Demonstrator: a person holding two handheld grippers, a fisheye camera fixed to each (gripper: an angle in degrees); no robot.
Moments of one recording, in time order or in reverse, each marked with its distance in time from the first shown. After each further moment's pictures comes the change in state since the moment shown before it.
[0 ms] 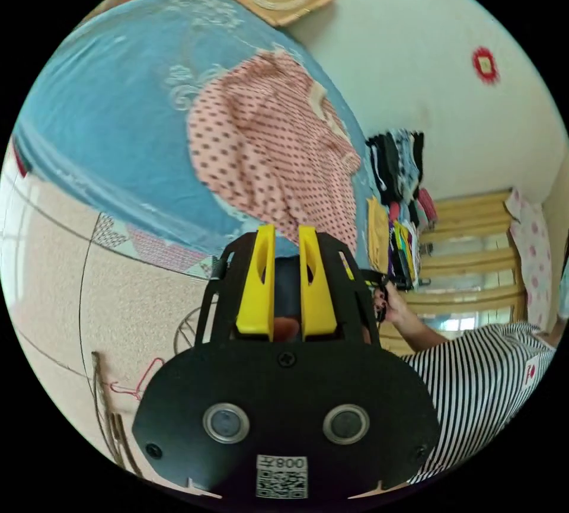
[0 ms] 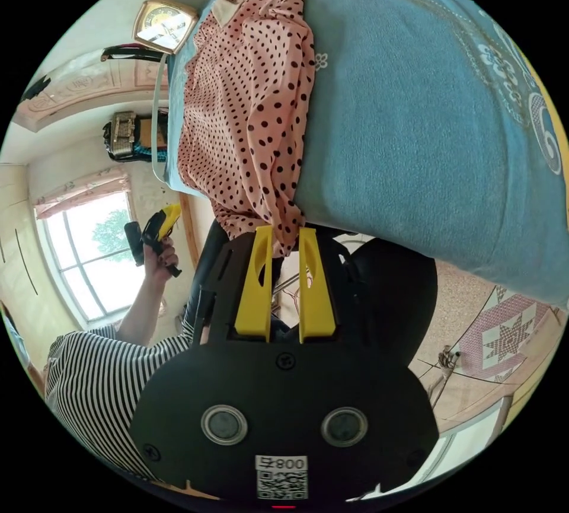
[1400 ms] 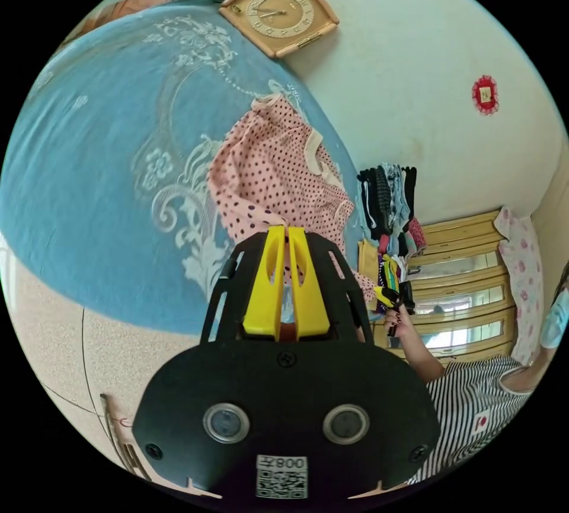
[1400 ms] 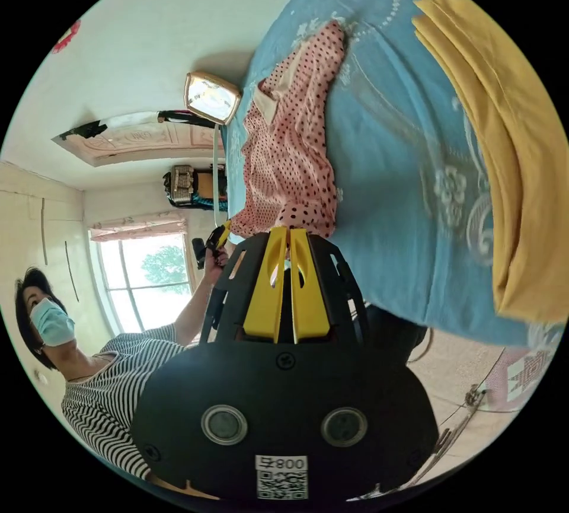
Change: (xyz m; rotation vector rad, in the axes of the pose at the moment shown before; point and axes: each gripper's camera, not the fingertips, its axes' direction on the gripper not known) left arm -0.121 -0.141 -0.085 0.081 0.054 0.024; right arm 0.071 0.129 -0.112 0.250 -0.269 0.003
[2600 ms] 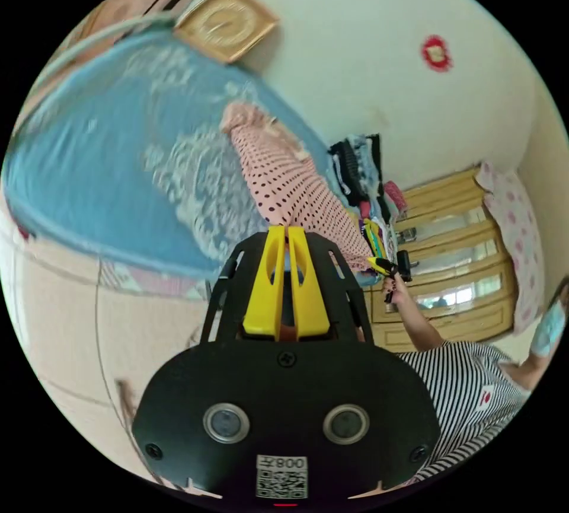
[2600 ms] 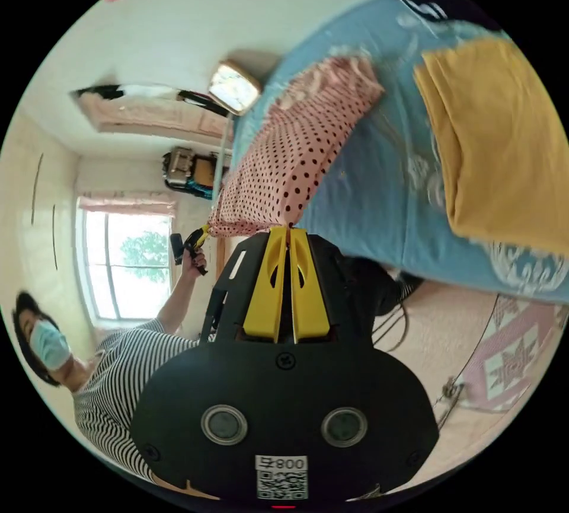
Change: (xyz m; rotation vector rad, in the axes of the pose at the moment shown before) left arm 0.035 0.110 -0.135 -0.071 0.021 0.120; right arm -0.007 0.143 -0.115 0.029 0.101 -0.139
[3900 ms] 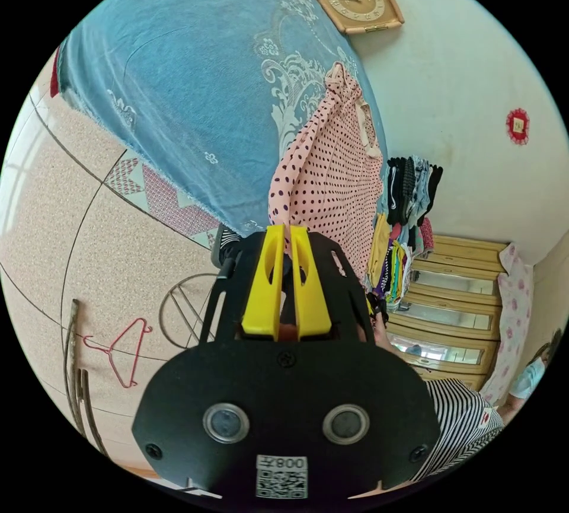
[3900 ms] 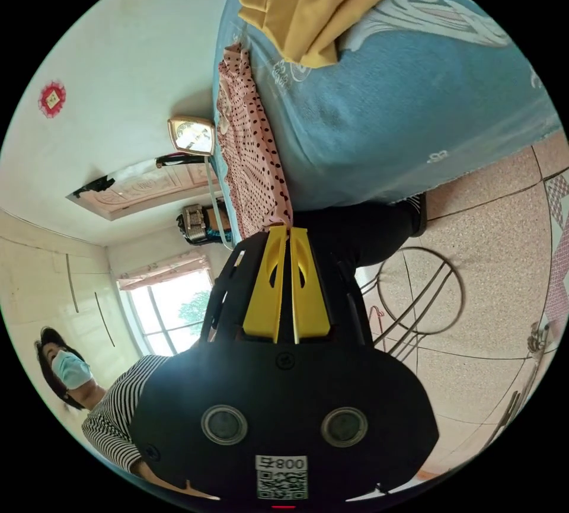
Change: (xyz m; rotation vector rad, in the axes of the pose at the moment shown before) left arm -0.011 0.084 0.141 -0.046 -0.048 -0.386; right arm 0.107 0.120 0.062 0.106 -0.214 0.391
